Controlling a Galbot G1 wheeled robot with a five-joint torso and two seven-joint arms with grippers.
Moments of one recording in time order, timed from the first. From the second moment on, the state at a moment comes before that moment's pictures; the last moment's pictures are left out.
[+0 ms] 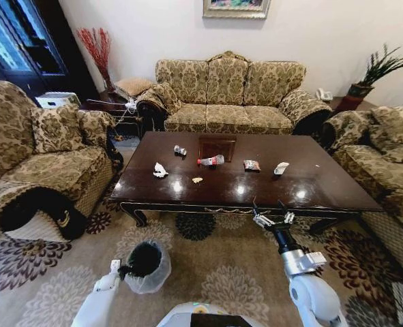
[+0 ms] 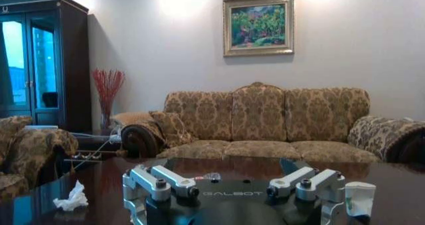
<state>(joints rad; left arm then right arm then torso) 1.04 -1.26 -0.69 -0.68 -0.06 0.12 0.23 -1.61 1.40 0.67 2.15 0.26 0.09 -0.19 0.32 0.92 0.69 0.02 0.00</state>
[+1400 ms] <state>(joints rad) 1.88 -1.21 -1.28 -2.13 -0.78 0.28 -0.20 -1.57 1.42 0.65 2.04 0.31 0.39 -0.26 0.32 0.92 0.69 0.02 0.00</state>
